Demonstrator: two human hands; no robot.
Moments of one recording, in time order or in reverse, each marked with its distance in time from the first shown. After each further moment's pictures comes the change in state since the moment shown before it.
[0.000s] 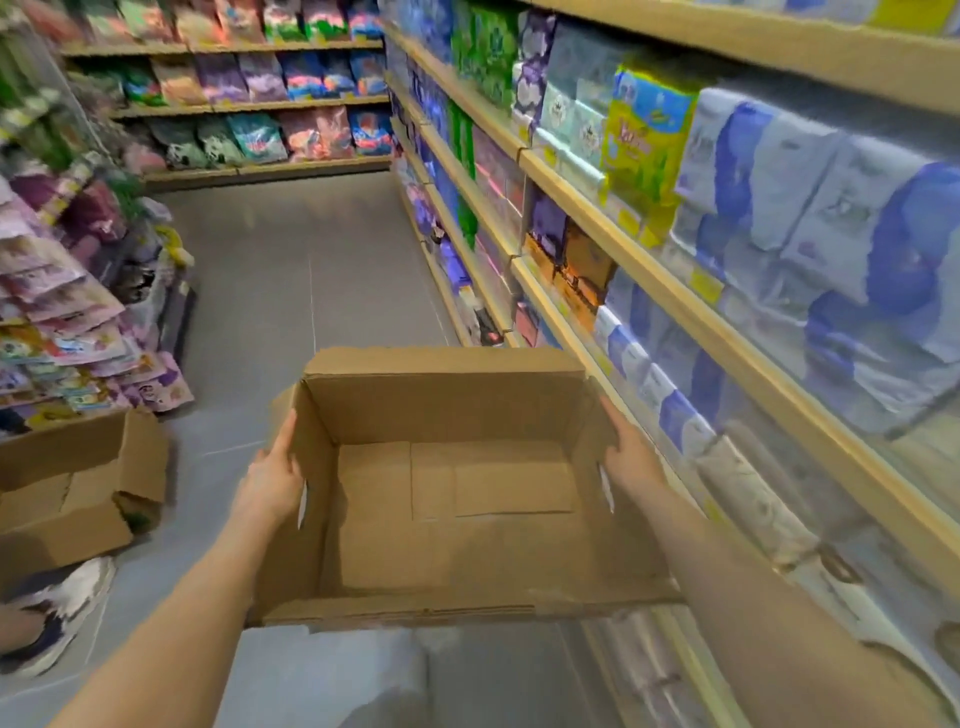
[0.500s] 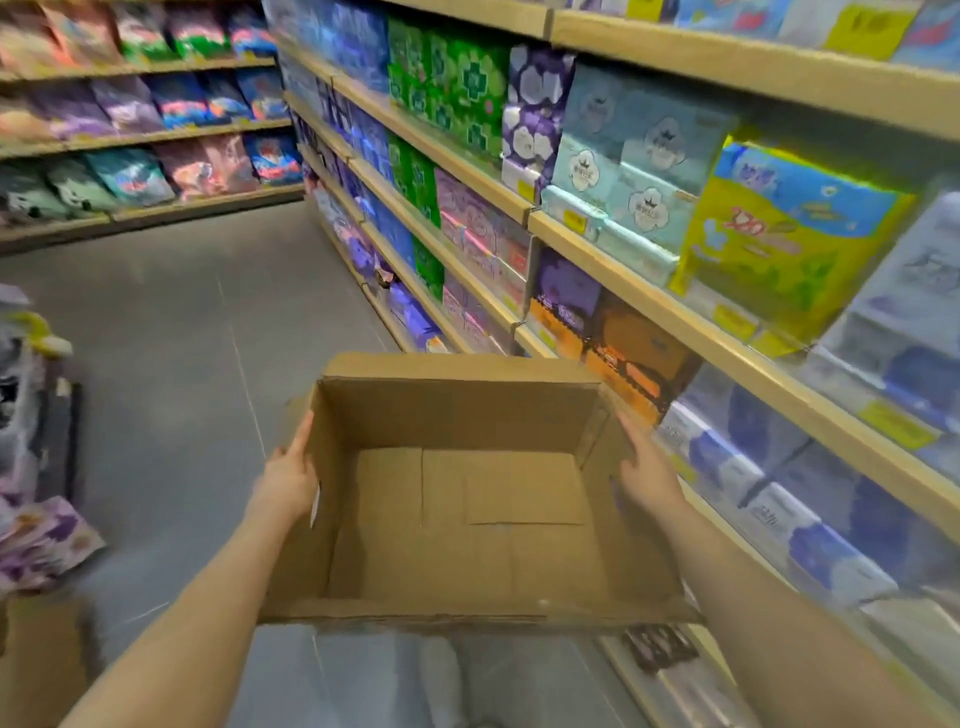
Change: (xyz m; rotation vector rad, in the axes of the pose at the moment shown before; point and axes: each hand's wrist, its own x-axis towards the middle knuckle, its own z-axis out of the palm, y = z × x) left_hand 0.360 0.048 -0.009 0.051 -0.145 0.197; right_hand 0.201 -0.133 0.066 -0.012 0.145 0.247
